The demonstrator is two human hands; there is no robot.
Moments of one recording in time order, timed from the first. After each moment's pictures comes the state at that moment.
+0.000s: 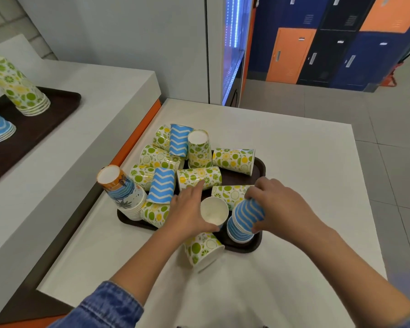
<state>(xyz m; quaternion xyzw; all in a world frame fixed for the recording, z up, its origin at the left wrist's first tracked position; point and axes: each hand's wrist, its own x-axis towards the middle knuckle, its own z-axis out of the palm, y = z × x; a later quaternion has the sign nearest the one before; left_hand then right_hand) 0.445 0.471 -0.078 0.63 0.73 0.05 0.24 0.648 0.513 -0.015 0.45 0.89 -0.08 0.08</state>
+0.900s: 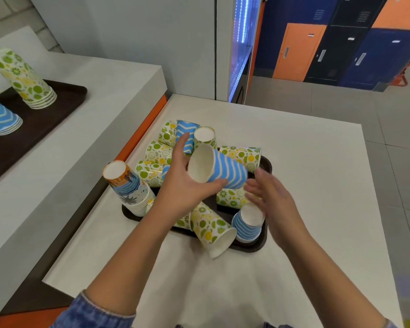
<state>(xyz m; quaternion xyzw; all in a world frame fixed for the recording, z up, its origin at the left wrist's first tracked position) 0.441 0.466 0.002 0.49 0.67 0.45 0.34 0.615 0.501 -0.036 0.48 0.38 -0.67 -0.43</state>
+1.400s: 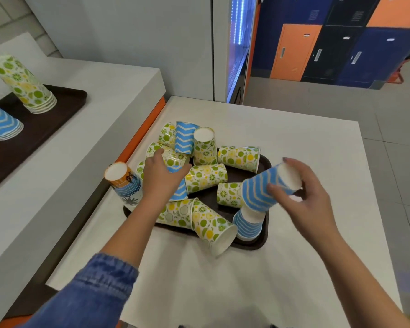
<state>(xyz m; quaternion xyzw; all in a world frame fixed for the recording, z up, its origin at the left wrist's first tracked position) 0.386 0.503 -0.051 0.43 0.83 0.30 0.20 0.664 0.497 -0.033 0.52 0.63 -0.38 -0.44</state>
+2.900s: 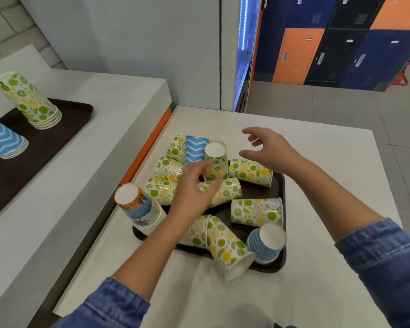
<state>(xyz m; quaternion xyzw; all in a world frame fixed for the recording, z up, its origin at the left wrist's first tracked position) 0.401 0.514 -0.044 0.55 0.67 0.42 0.25 0.571 0.645 -0.009 0.50 0.80 -0.28 -0.20</state>
